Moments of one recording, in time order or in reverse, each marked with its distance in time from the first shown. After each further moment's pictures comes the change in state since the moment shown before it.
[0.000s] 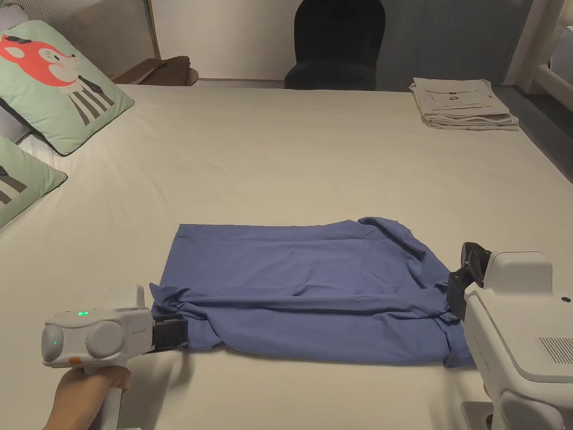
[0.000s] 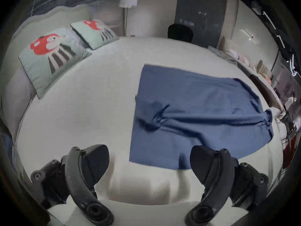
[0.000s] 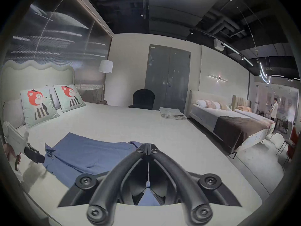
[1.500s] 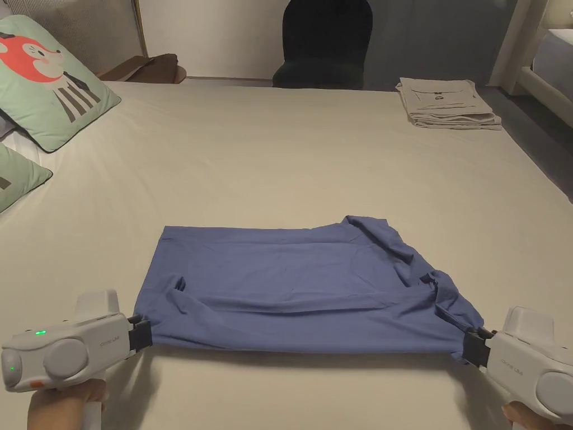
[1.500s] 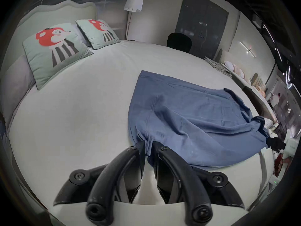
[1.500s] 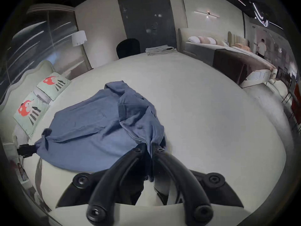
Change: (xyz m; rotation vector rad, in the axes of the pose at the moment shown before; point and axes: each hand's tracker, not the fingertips) left arm -0.013 -0.022 0.042 0.103 -0.106 0.110; right arm 0.083 -0.096 -0.031 -0.508 0.006 -0.301
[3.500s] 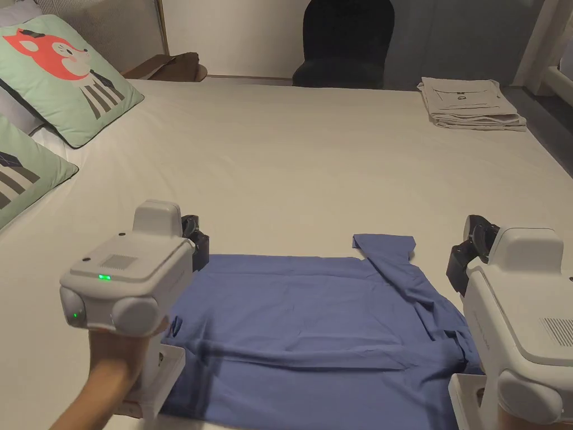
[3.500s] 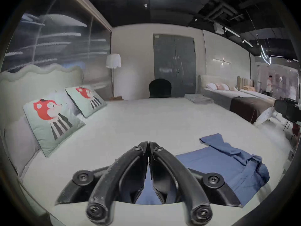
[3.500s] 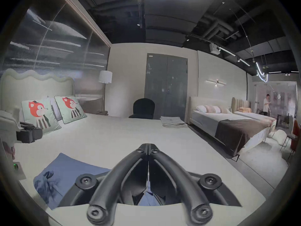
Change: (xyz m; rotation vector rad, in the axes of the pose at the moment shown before) left arm 0.085 0.064 0.043 0.413 -0.041 -0.282; right arm -0.123 0.054 0.086 0.602 0.022 0.262
